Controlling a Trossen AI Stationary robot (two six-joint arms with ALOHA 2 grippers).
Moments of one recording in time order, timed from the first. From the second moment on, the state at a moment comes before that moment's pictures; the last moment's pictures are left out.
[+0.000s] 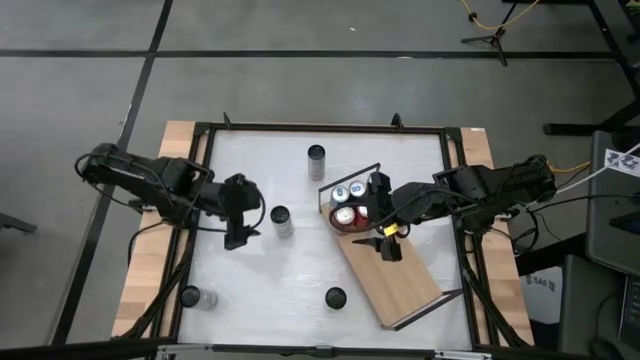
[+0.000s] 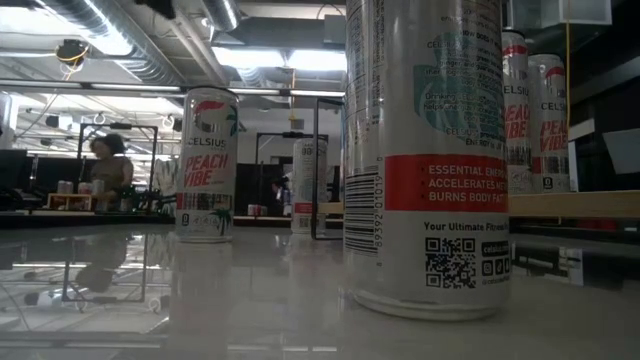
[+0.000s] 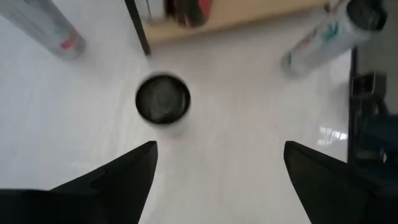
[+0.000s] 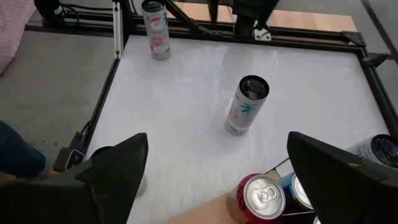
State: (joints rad) left arm -0.28 1.21 1.36 -1.15 -0.14 -0.49; right arm 0.33 1.51 1.79 -0.94 0.17 0.13
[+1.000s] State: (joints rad) left arm -0.36 1.22 1.36 -1.19 -0.22 -0.46; right arm 0.33 1.51 1.79 -0.94 0.17 0.13
